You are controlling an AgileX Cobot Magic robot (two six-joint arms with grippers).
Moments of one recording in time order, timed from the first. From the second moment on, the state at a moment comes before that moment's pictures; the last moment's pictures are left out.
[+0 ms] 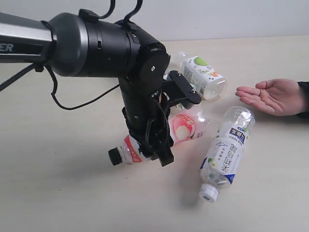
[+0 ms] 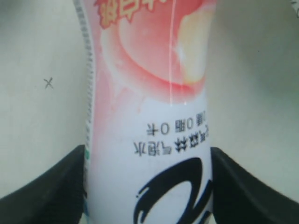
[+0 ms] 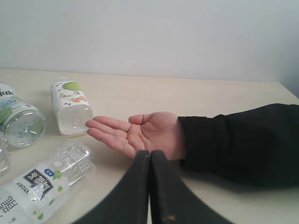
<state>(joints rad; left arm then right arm) -0.91 2.01 -1.41 0.07 0.93 0.23 0.13 0.01 -0.01 0.08 0.29 -0.13</state>
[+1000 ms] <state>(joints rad) -0.92 1.85 -1.49 -0.53 0.56 -0.01 0.13 0.01 -0.01 0.08 0.29 -0.13</state>
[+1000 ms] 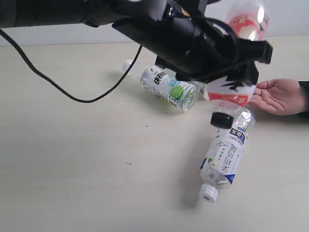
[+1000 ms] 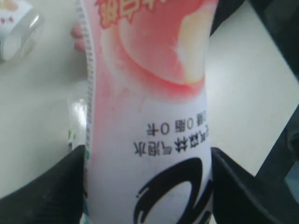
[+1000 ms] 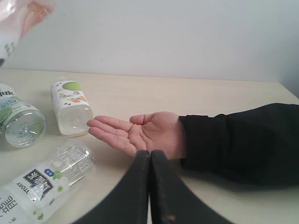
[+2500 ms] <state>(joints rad) -0.92 2.51 -2.09 -1.08 0.36 0.00 0.13 0.01 -0.01 0.08 0.29 -0.13</state>
